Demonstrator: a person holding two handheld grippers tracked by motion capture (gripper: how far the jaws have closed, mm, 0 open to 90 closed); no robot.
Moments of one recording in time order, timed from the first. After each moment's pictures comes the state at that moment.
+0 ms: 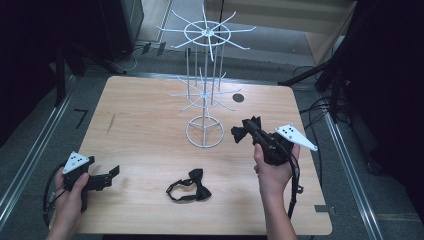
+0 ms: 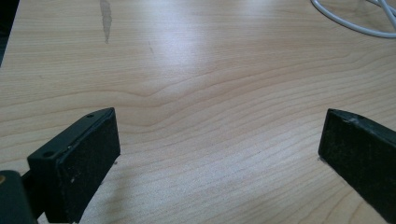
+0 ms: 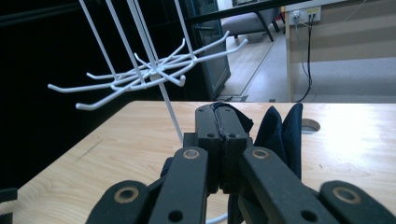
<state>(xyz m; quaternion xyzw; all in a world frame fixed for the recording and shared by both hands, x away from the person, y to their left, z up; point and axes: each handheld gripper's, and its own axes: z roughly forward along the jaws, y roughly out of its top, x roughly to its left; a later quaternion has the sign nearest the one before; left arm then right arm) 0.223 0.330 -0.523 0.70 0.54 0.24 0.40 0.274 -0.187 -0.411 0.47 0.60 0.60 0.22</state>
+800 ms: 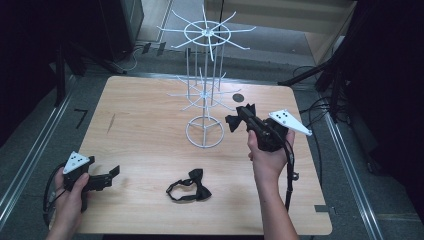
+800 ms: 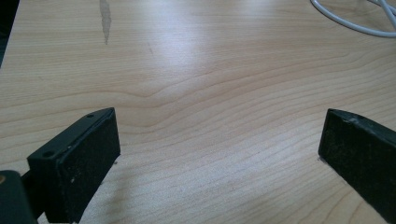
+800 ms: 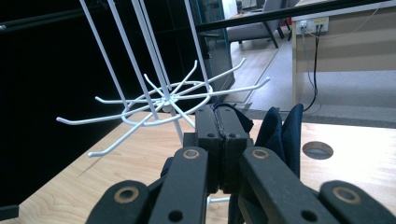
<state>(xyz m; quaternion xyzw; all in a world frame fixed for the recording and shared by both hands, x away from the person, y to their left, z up) 0.223 0.330 -0.523 0.70 0.54 0.24 0.40 0.294 -0.169 -0.385 0.46 0.61 0.61 0.22</state>
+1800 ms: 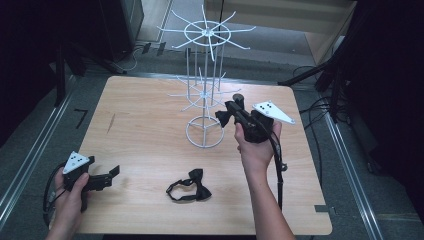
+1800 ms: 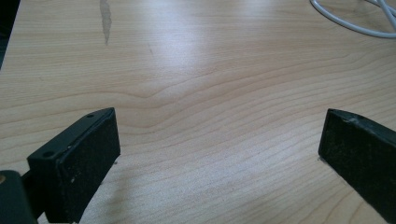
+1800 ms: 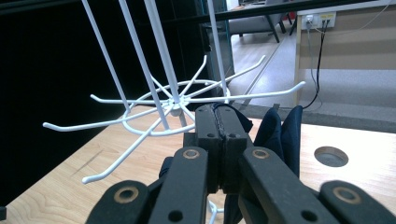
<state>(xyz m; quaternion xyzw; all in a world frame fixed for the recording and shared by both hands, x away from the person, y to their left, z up) 0.223 0.330 -0.523 0.70 0.54 0.24 0.40 0.315 -0.140 -0.385 0.46 0.63 0.59 0.23</state>
